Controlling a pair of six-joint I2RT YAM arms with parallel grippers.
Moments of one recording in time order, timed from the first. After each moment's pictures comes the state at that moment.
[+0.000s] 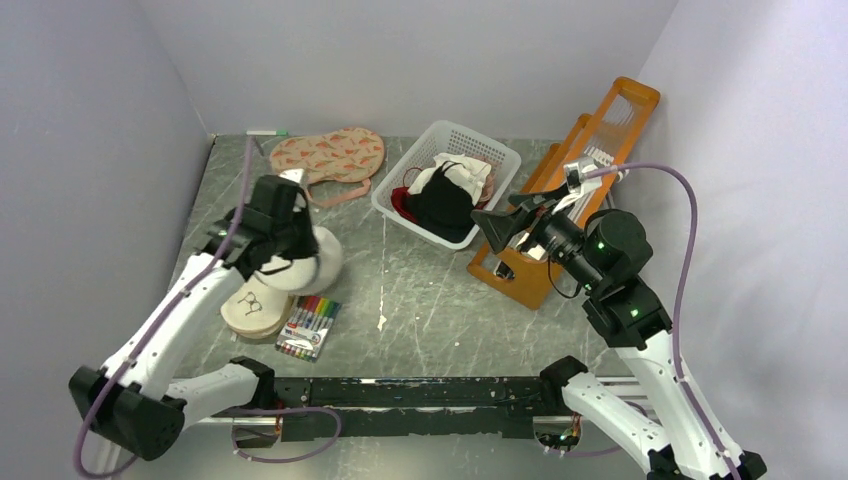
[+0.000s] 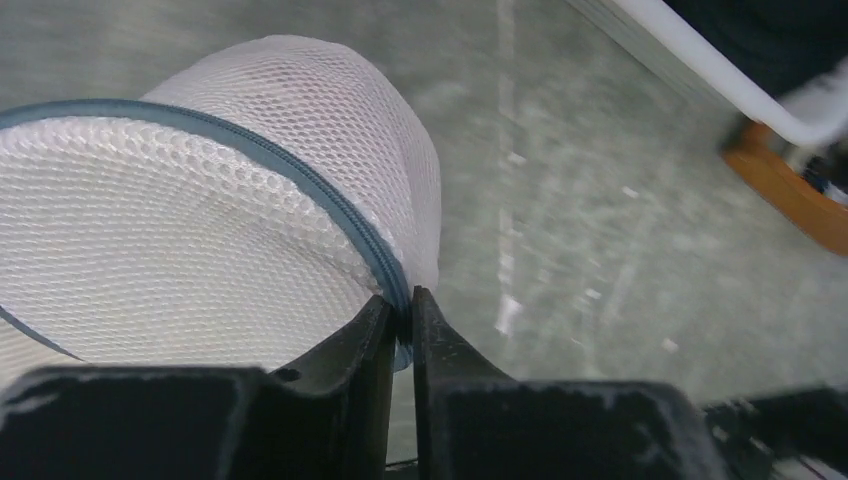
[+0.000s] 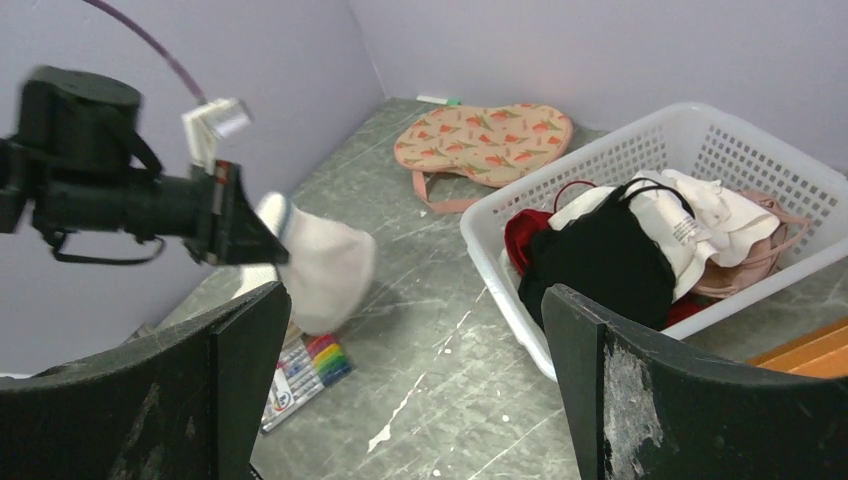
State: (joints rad) left arm -0.39 1.08 1.14 -0.88 -0.13 -0.41; right arm 0.48 0.71 1.02 -0.28 -0.18 0.32
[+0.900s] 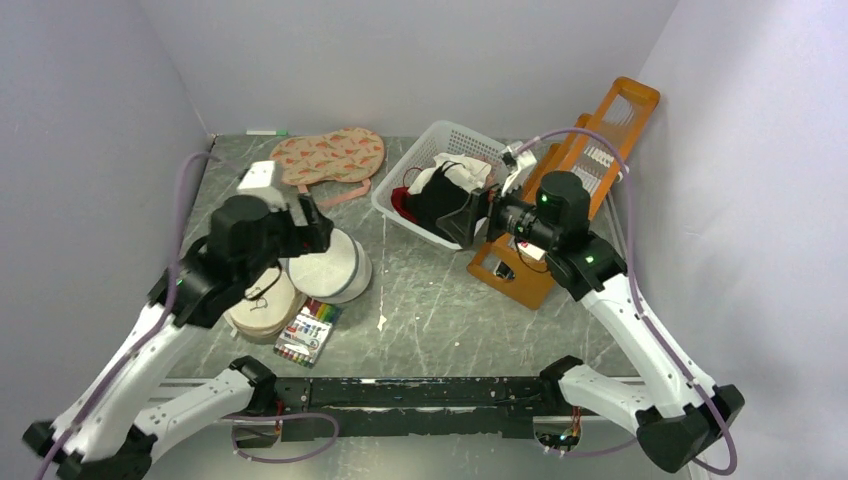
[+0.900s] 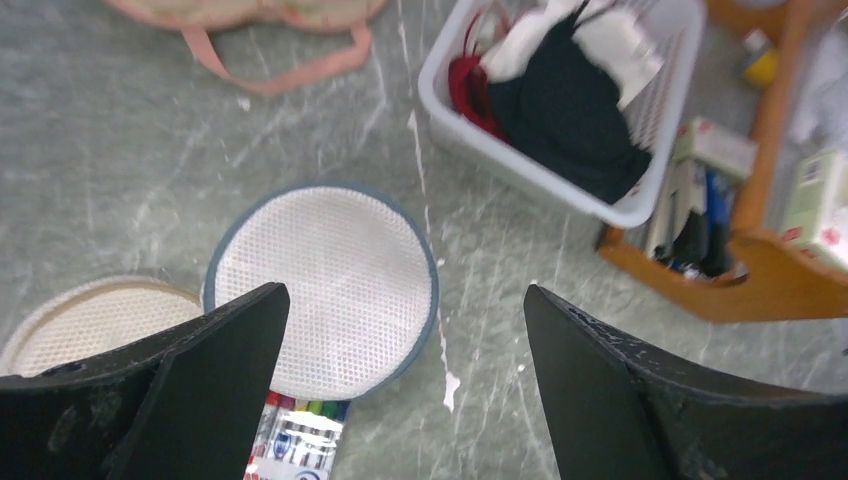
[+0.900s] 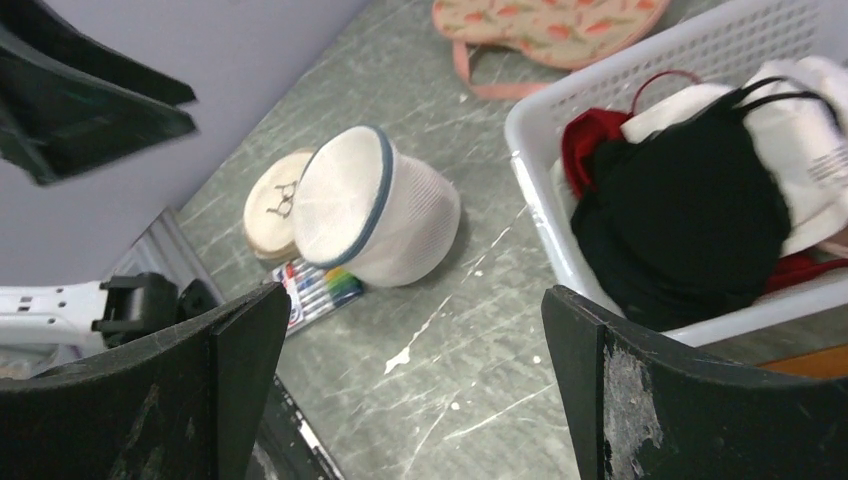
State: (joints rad) left arm -0.61 0.92 1.13 -0.72 -0.29 -0.47; right arm 0.48 0.98 1.08 -0.33 -0.37 0.28
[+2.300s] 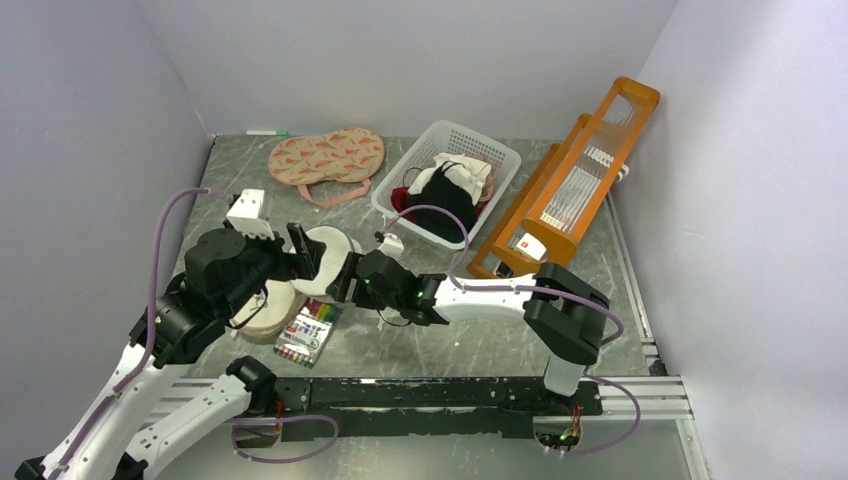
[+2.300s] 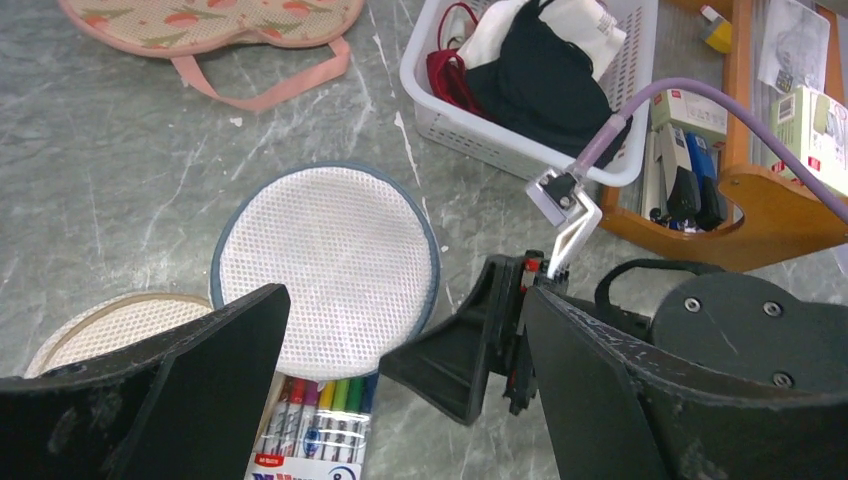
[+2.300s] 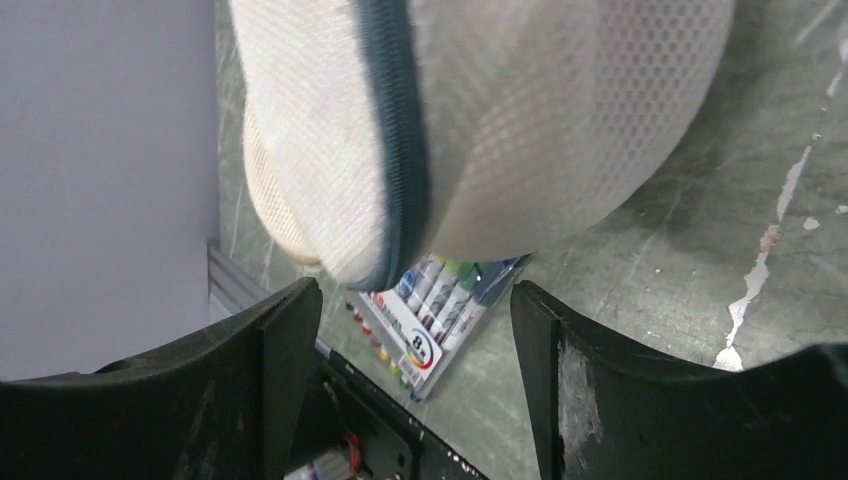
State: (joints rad) left arm -0.61 0.64 0.99 -0.68 -0.25 -0.36; right arm 1.15 1.73 1.04 0.13 0.20 1.10
